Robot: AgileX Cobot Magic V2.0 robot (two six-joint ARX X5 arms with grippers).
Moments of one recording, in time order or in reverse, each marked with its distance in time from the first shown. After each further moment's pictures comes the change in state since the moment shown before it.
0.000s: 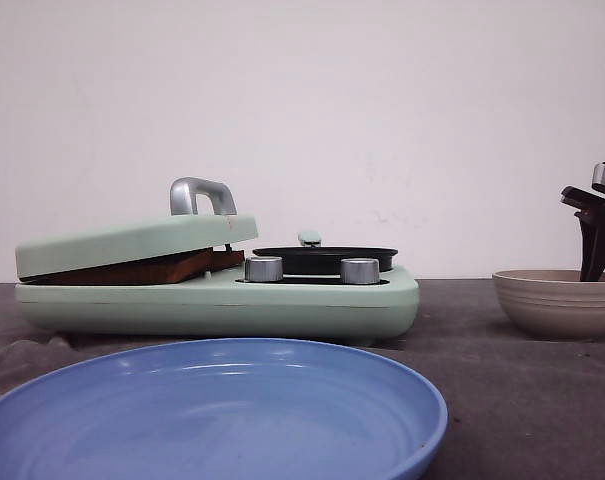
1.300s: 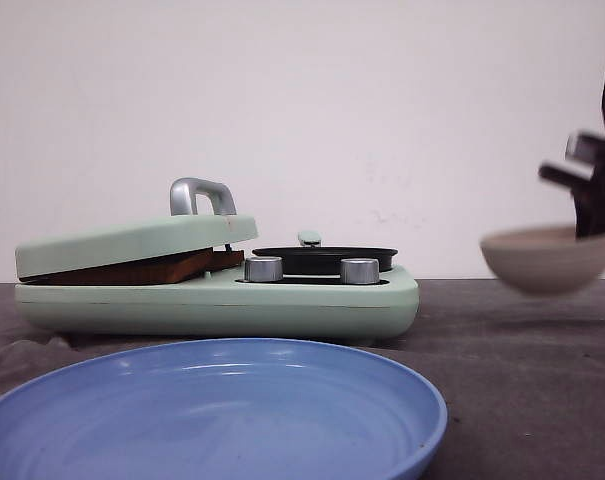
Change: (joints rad) left arm 0.000 0.000 0.000 0.000 -0.026 0.000; right arm 0.049 -0.083 0.009 0.083 0.009 -0.026
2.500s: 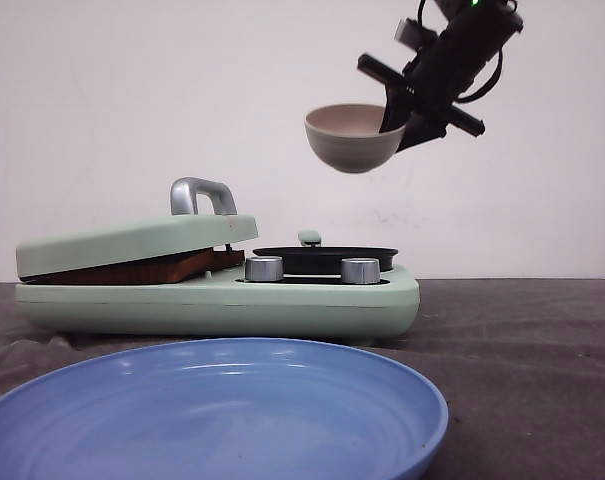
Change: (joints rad) left arm 0.000 0.000 0.000 0.000 0.000 0.000; right arm 0.382 0.186 0.517 0.138 0.095 0.157
